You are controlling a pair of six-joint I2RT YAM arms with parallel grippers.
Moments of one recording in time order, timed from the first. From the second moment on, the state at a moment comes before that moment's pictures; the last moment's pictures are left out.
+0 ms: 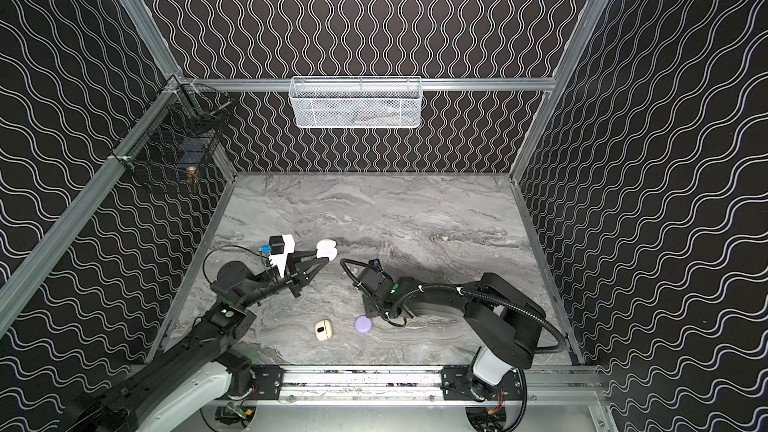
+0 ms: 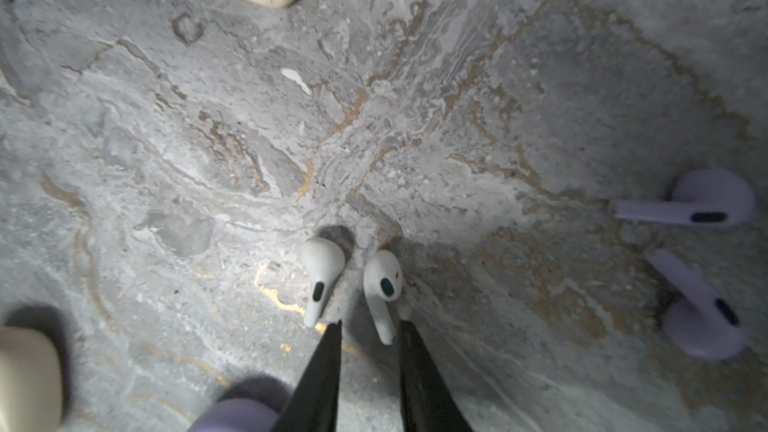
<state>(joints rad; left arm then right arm) -0.43 0.82 0.32 0.58 0.64 -0.22 1.02 1.62 0.83 -0.35 0.17 0.69</state>
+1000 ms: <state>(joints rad) -0.43 0.81 0.32 0.57 0.62 -0.22 1.02 1.63 0.93 -0.46 0.26 0.71</state>
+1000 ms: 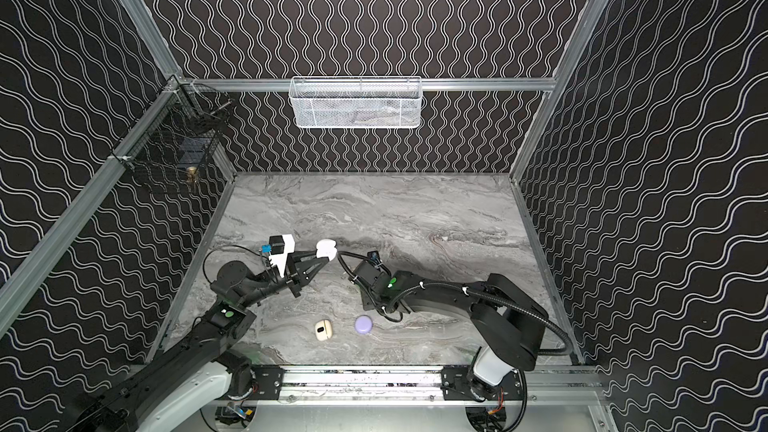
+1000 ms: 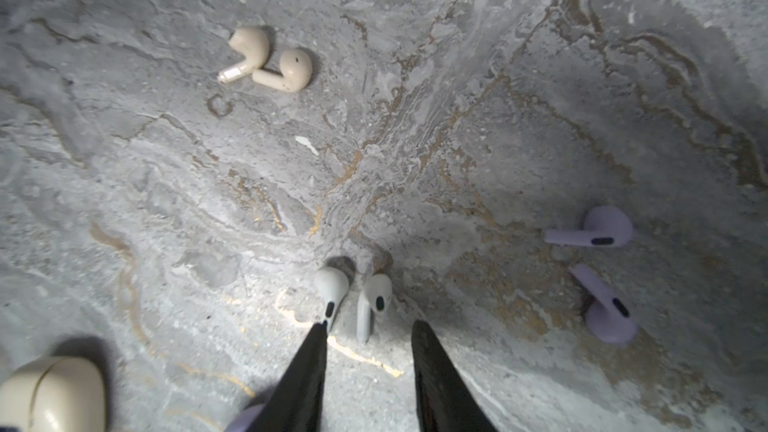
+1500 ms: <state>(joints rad) -0.43 0.81 0.33 0.57 0.62 -0.22 1.02 1.74 0.98 -0.49 0.27 0.68</state>
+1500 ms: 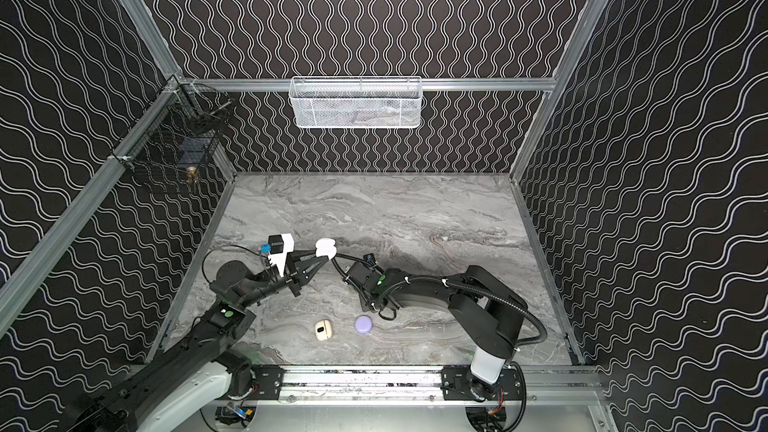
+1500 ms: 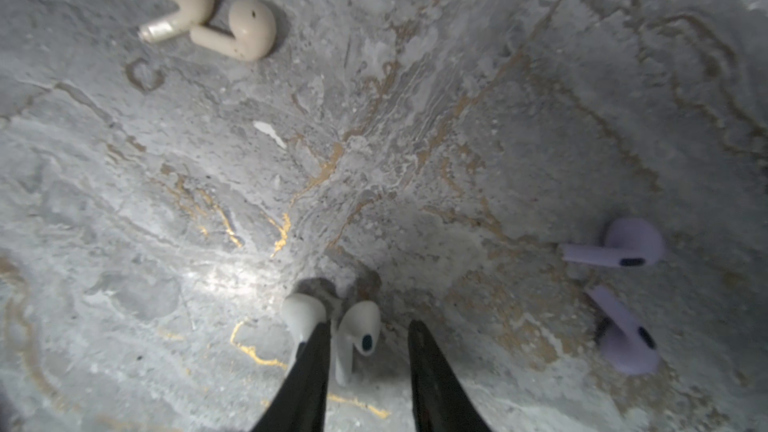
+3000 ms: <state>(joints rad) -0.43 0.80 0.09 0.92 0.61 -0.19 1.00 1.38 0.79 -0.29 0.22 0.74</state>
